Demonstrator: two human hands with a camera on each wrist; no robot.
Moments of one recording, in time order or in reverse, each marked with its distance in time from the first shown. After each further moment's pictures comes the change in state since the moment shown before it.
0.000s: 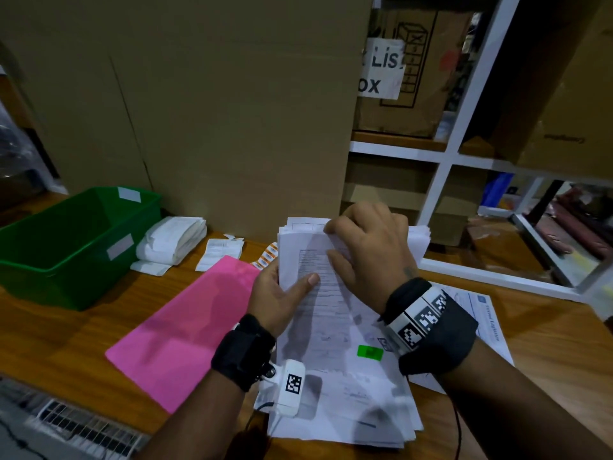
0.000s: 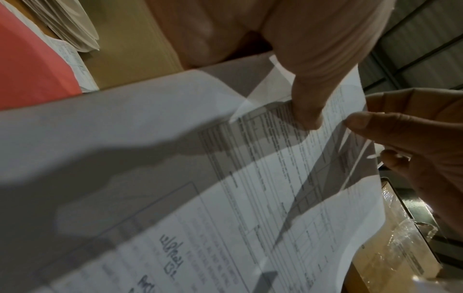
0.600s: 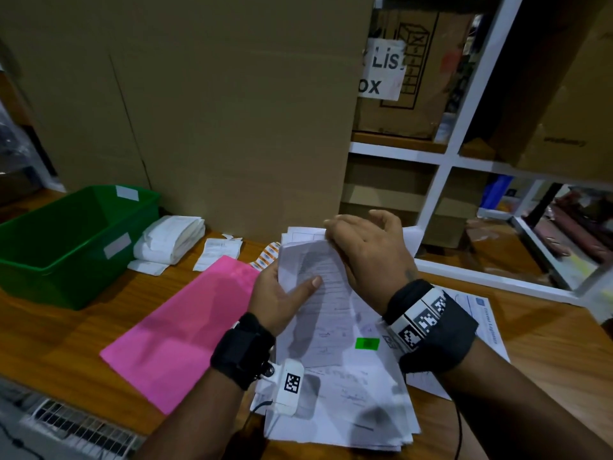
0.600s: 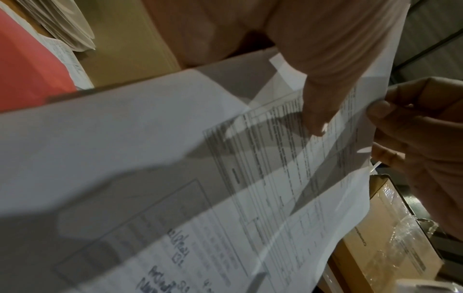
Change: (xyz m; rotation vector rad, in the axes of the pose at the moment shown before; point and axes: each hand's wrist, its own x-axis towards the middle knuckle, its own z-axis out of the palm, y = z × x) left_hand 0.004 -0.001 0.001 0.052 -0.030 0.020; right_hand 0.000 0.005 0.003 0.085 -0.068 -0.082
